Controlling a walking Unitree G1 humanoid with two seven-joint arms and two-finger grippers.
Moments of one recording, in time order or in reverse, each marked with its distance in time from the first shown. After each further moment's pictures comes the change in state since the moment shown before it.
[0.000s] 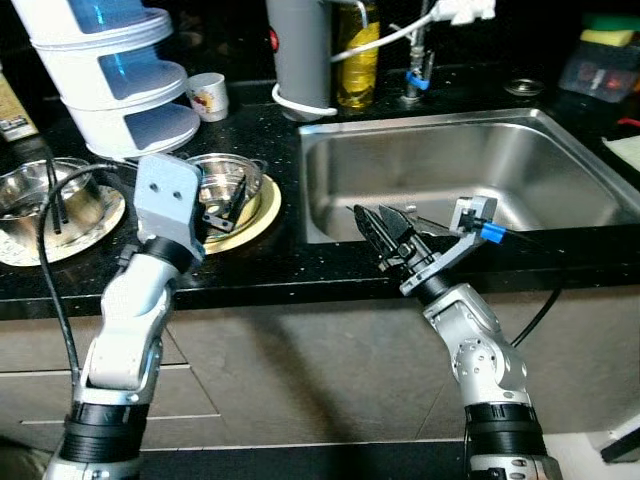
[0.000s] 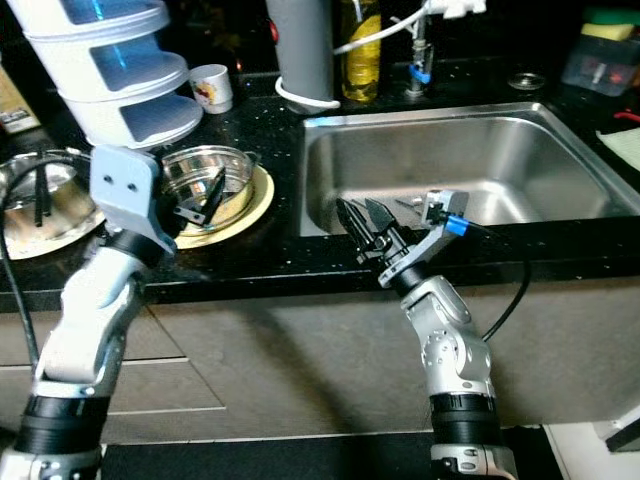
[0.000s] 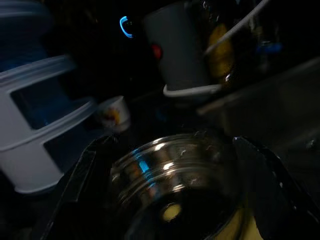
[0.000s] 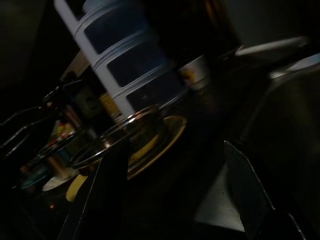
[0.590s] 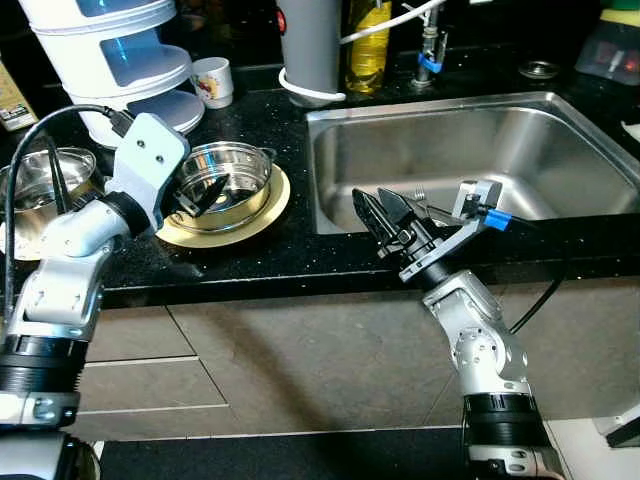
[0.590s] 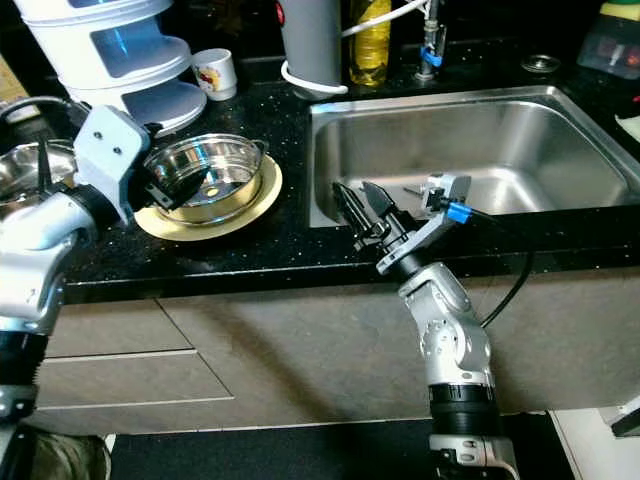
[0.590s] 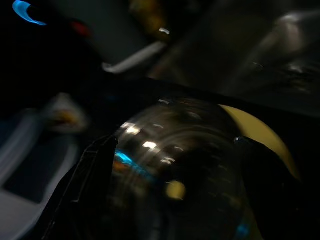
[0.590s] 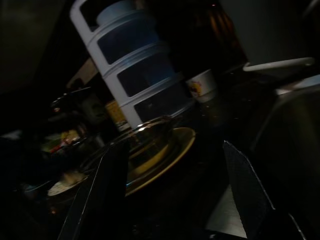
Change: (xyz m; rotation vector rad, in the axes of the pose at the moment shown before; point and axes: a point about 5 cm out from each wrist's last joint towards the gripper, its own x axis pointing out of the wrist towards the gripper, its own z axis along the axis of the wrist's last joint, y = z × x) left arm 0.018 0.038 -0.003 0.188 0.161 -0.426; right arm 0.004 0.013 0.008 -0.025 -0.022 0.066
